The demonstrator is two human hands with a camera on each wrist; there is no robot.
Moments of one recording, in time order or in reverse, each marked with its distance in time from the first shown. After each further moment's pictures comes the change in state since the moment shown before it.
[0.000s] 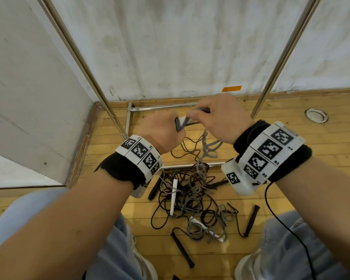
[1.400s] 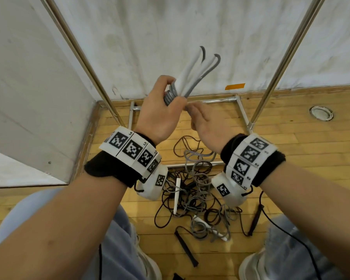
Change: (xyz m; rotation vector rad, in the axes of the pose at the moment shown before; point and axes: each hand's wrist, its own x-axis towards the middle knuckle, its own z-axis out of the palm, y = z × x) left_hand -0.010 0.021 -0.051 -0.870 0.232 -0.128; right_hand -0.001 -0.003 0.043 0.368 0.029 0.134
